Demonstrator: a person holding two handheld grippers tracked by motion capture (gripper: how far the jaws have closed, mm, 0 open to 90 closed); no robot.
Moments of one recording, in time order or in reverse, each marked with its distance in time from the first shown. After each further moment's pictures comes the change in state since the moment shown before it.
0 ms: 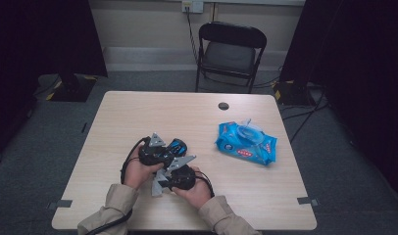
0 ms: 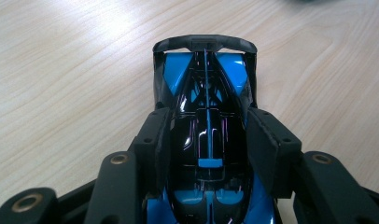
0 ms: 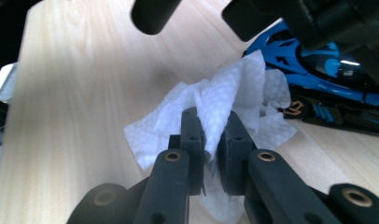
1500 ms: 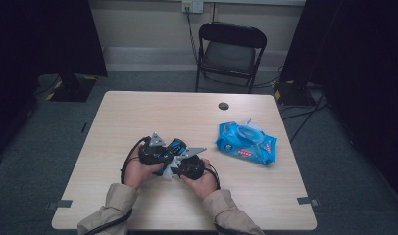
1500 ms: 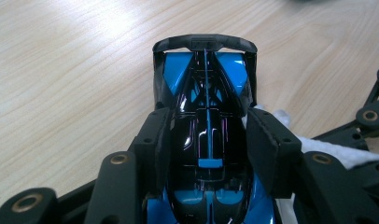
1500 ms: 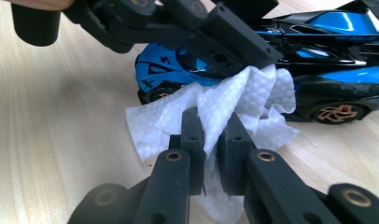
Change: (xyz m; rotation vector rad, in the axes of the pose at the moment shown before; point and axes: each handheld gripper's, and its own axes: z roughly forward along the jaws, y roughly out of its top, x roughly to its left) left arm 0.000 0.001 0.000 0.015 -0.008 0.003; right arm -0.034 -0.001 -0.012 -0.011 -0.189 0.079
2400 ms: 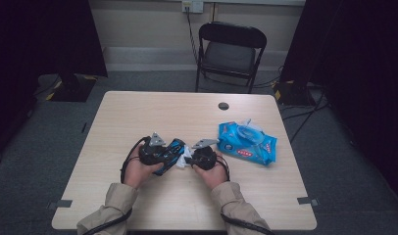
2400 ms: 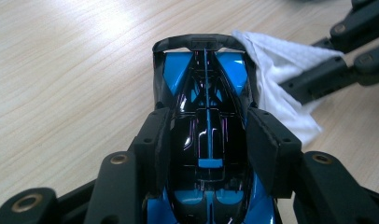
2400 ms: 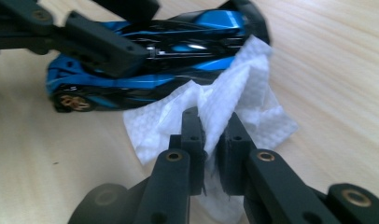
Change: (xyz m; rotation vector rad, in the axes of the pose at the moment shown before) left arm 0.000 0.001 0.001 -0.005 -0.002 -0.009; right arm -0.043 -0.004 -0.015 -0.011 -0.110 0.071
